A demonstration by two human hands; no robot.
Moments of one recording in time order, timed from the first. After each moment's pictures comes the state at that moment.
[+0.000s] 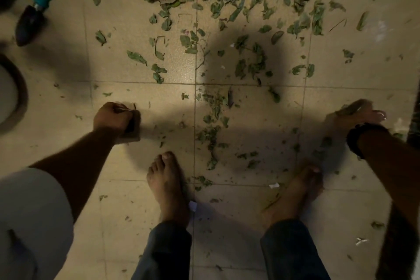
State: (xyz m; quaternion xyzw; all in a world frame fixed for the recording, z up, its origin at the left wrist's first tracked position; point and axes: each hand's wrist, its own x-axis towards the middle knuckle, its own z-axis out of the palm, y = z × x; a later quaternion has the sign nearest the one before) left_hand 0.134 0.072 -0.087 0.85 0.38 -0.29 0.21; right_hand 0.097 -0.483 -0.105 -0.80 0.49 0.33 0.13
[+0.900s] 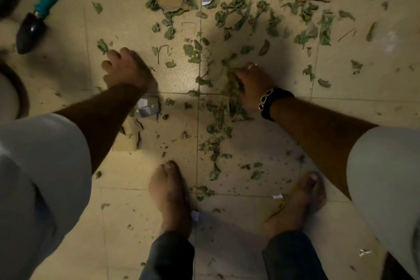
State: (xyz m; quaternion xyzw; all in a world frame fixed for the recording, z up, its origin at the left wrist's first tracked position) left_hand 0.252 0.024 -0.099 0.95 0.21 -0.23 0.05; right_hand 0.223 -0.274 -0.118 -0.92 -0.08 0.34 0.18
